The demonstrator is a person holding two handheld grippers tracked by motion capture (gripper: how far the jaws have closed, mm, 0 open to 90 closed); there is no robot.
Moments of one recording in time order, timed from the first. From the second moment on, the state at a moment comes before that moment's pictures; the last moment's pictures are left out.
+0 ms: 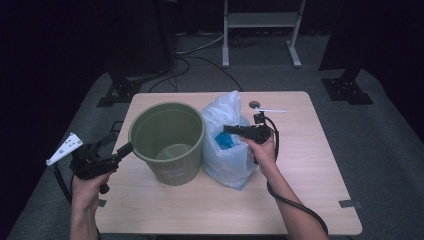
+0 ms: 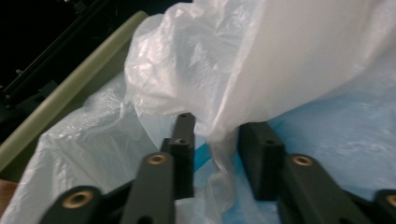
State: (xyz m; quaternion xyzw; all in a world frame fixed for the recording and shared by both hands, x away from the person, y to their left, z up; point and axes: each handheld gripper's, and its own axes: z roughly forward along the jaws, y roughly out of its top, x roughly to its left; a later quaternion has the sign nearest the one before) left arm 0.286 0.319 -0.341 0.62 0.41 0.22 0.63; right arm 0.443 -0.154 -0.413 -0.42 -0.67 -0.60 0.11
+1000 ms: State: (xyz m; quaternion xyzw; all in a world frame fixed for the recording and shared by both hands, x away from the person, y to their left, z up) left arm 0.282 0.319 -0.341 0.63 0.40 0.23 0.63; right arm 0.389 -0.235 -0.379 -0.40 -0.68 -0.62 0.03
